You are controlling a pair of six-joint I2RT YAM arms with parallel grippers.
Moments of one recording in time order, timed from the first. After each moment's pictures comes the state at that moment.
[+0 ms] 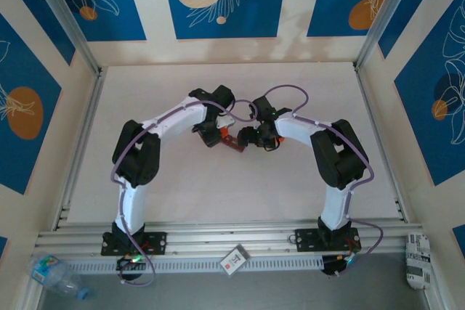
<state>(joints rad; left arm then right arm) -0.65 2.03 1.69 -1.11 -0.19 0.35 0.51 1.88 1.20 -0.55 -0.16 0.48</state>
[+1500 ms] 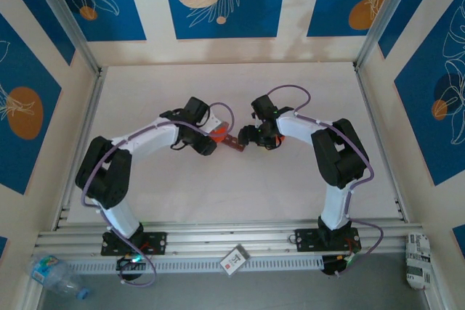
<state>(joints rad) -0.55 1.71 1.17 -0.61 0.10 0.21 0.48 1.88 1.21 -0.56 -0.20 0.51</state>
